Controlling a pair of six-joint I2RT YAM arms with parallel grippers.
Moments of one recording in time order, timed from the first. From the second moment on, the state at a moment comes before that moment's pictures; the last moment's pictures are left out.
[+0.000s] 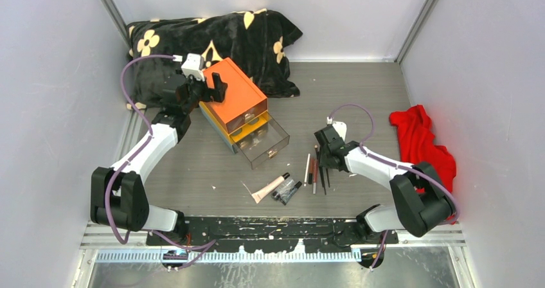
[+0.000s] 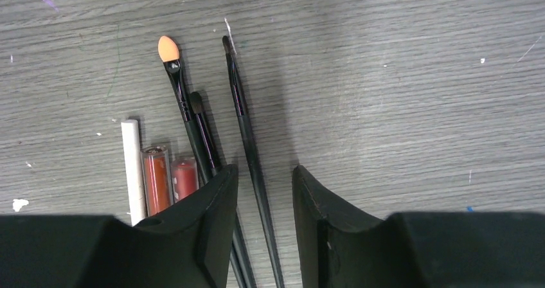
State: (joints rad) left arm -0.19 1.39 0.98 0.23 0.15 -0.08; right arm 0.50 1.36 0.63 -0.35 0.34 0.56
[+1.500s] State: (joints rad) left arm -0.19 1.38 0.97 0.22 0.15 -0.08; right arm 0.73 1.41 1.34 -0.61 0.08 0.39
